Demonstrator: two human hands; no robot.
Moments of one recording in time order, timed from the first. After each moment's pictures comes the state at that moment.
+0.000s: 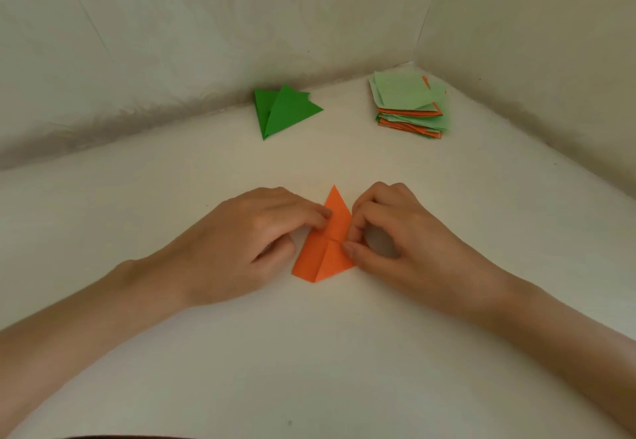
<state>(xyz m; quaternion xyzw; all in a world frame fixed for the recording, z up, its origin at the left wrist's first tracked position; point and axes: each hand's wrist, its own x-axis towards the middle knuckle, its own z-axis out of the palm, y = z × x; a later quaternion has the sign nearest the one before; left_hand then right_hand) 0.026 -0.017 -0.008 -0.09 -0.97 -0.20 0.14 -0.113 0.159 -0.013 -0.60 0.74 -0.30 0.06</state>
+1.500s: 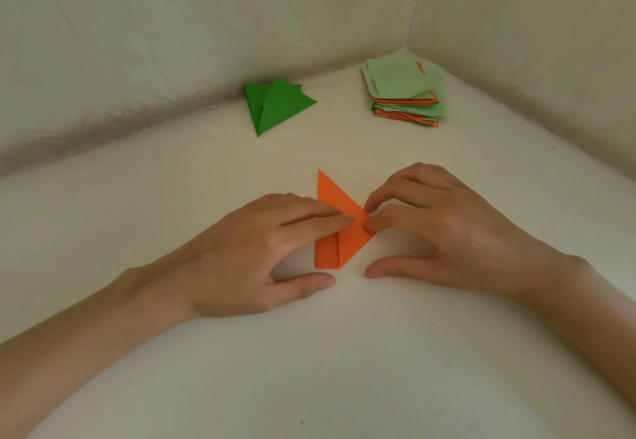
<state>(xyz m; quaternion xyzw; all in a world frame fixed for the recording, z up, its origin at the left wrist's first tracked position) 0.025 -0.015 -0.009 -0.13 -0.97 -0.16 0.10 -0.135 0.177 0.002 -0.69 0.70 -0.15 -0.07</state>
